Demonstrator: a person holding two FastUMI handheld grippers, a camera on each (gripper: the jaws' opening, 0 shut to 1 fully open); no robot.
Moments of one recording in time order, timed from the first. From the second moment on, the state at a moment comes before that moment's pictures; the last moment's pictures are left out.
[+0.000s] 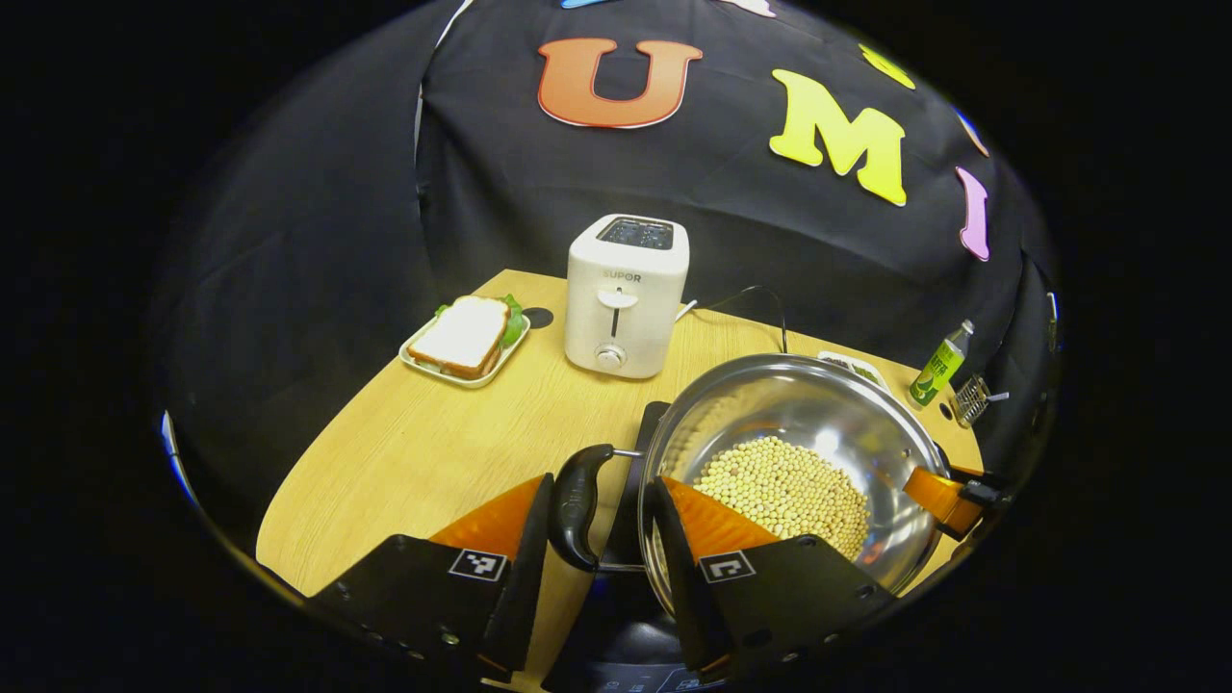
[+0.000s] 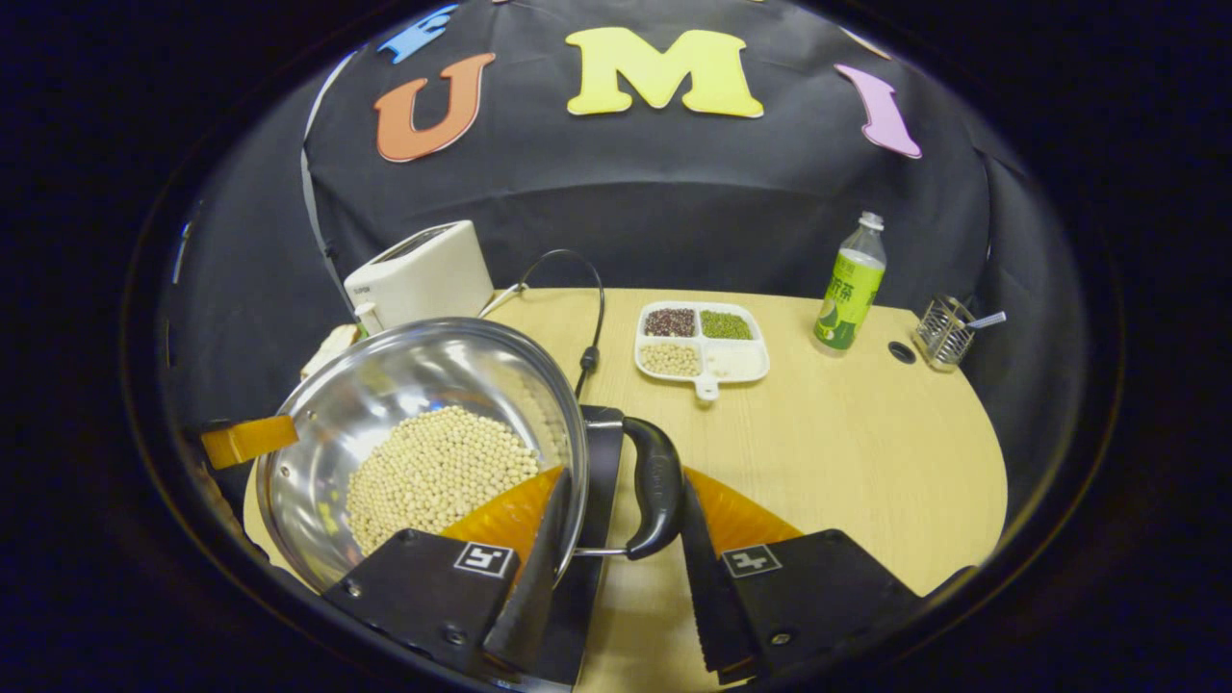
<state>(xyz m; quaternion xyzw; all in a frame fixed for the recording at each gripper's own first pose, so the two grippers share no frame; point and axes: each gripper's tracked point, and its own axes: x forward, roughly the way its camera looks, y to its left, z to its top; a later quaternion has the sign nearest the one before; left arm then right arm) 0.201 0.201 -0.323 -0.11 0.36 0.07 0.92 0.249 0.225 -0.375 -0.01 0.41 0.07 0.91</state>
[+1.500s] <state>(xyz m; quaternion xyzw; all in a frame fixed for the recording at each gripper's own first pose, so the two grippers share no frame) 0.057 0.092 -0.122 -0.08 0.06 0.03 0.99 0.075 0.063 -0.194 0.02 0.14 0.04 0.99</state>
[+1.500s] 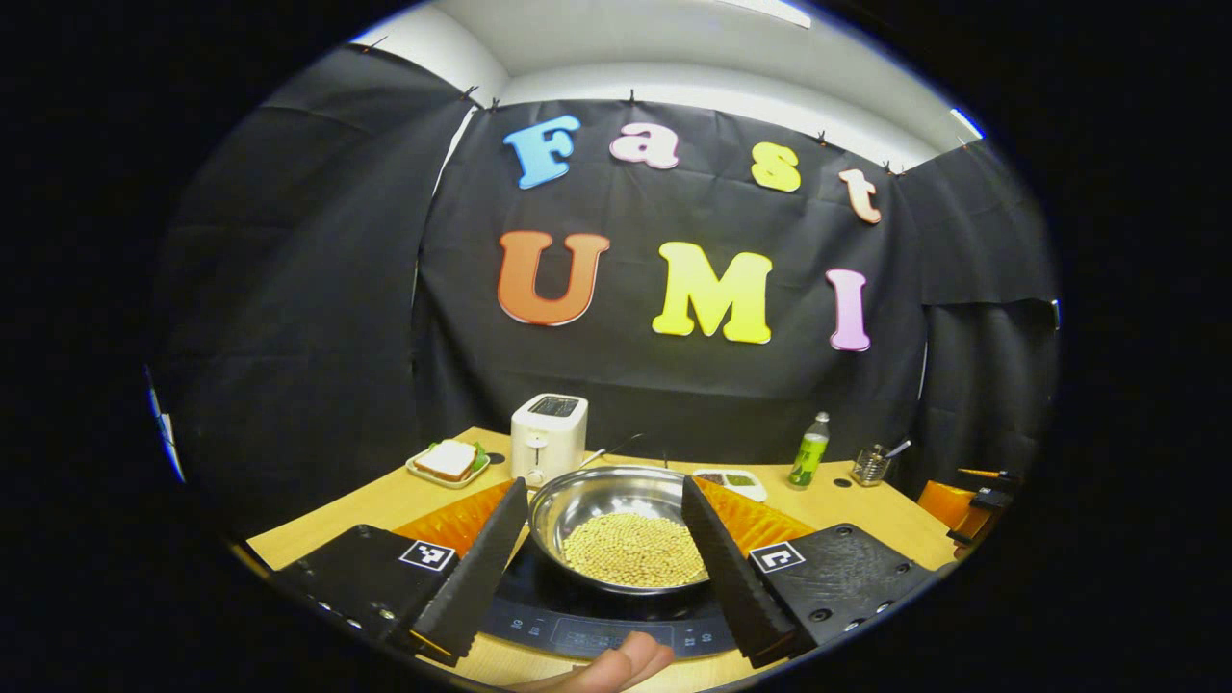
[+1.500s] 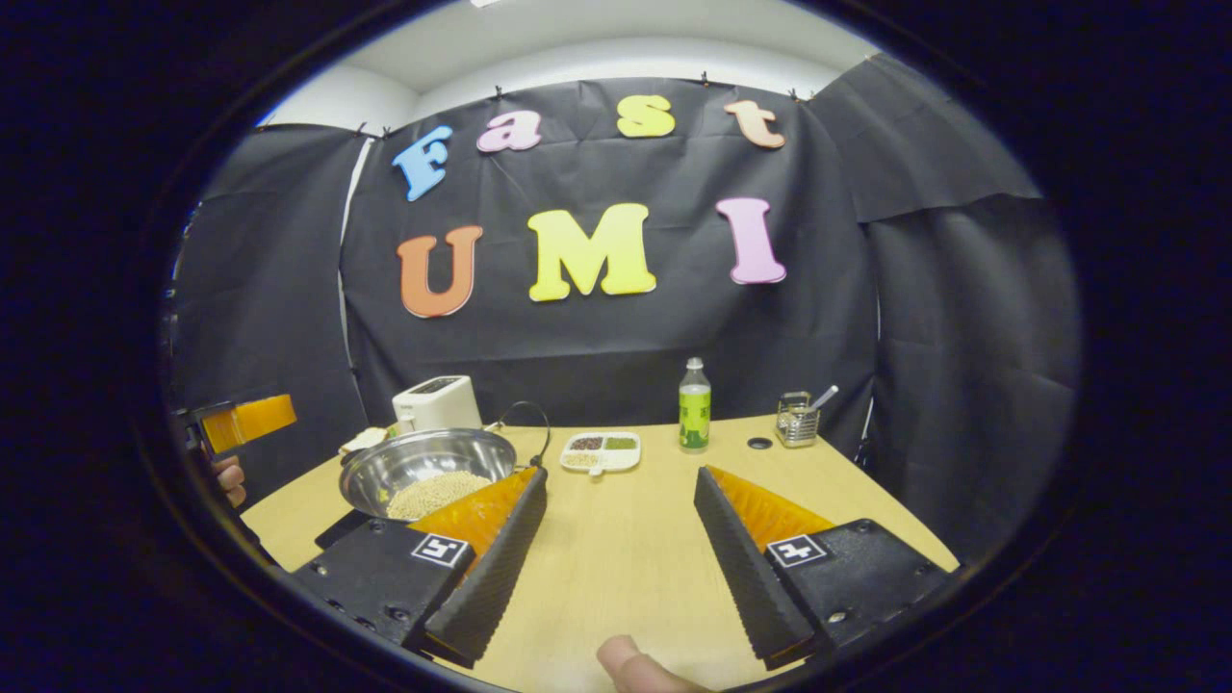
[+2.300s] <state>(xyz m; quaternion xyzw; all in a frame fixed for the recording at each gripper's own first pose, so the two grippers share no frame) -0.040 0.016 -0.012 -0.03 -0.01 -0.02 1.00 -0.021 0.008 -0.061 -0.02 0.03 0.01 1.00</state>
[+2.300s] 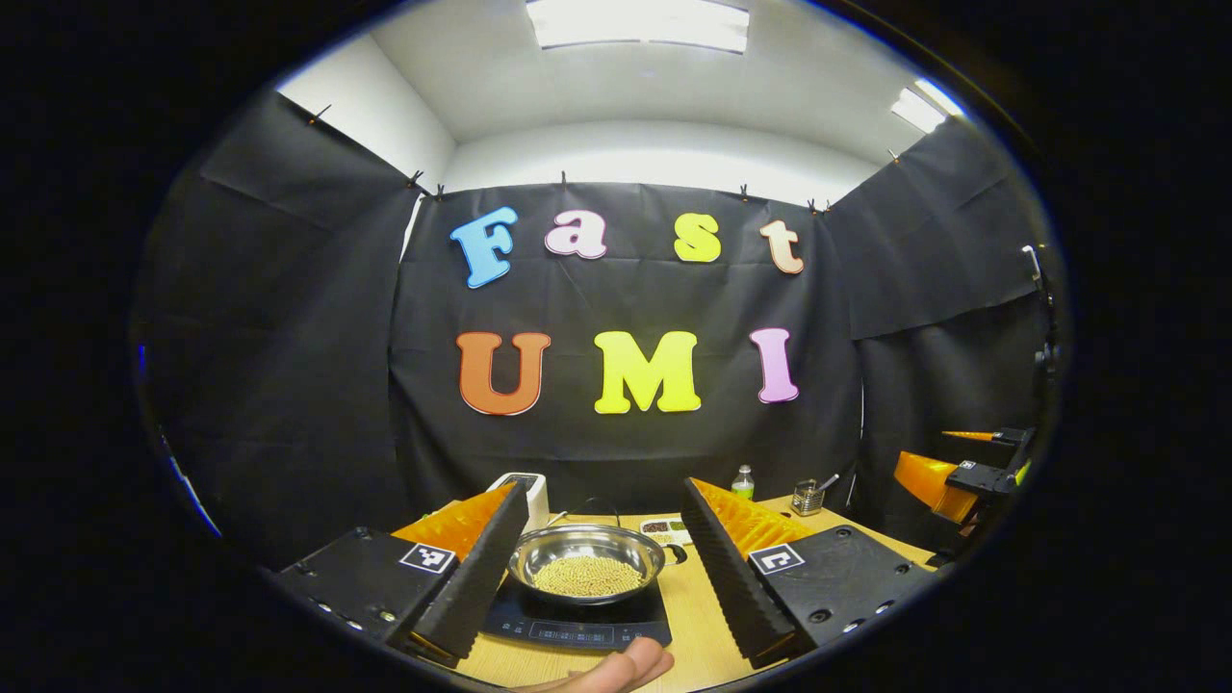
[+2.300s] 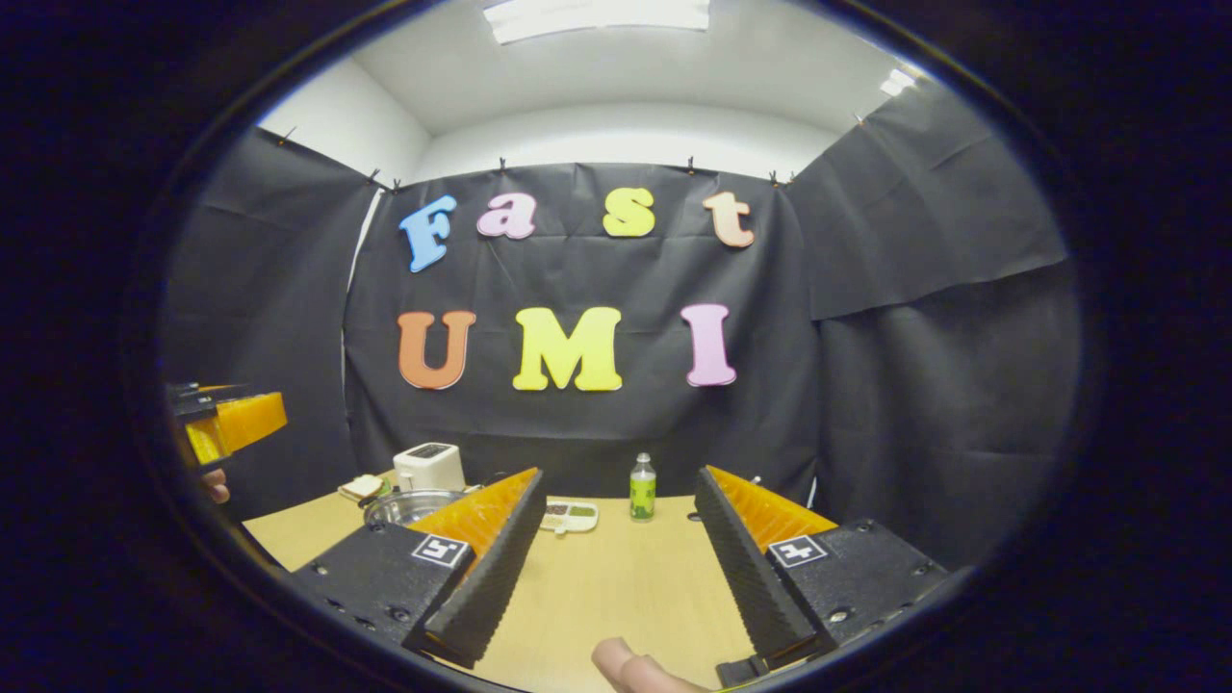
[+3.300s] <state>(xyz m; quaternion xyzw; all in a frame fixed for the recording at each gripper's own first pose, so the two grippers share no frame) -0.067 -0.002 -0.035 -0.03 0.00 -0.01 1.00 -0.045 -0.003 -0.063 0.00 0.01 0.03 1.00</state>
